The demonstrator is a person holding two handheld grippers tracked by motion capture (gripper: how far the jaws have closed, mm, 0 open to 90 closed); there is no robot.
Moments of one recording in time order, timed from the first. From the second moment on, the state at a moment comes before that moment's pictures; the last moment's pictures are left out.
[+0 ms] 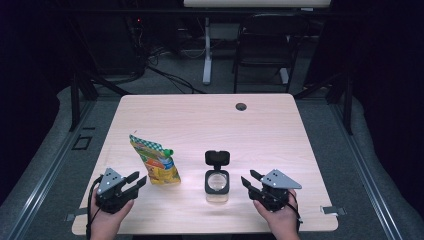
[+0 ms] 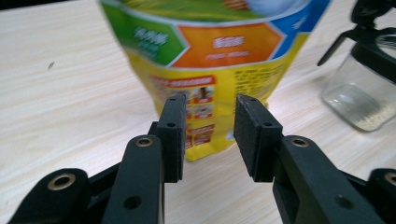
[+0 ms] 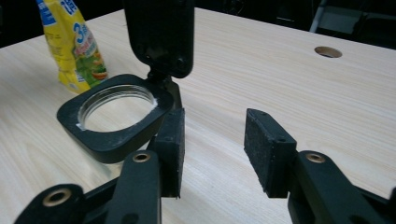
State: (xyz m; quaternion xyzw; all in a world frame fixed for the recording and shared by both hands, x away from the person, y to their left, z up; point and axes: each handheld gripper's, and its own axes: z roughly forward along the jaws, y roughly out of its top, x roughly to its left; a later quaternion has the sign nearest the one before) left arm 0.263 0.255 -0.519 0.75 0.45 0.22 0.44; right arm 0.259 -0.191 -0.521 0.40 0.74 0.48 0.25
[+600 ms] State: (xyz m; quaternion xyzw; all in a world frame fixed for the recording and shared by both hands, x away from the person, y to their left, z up) left arm 0.269 0.272 -0.525 0.73 0.48 0.22 0.43; right arm 0.258 -0.184 -0.525 0.39 0.76 0.46 0.25
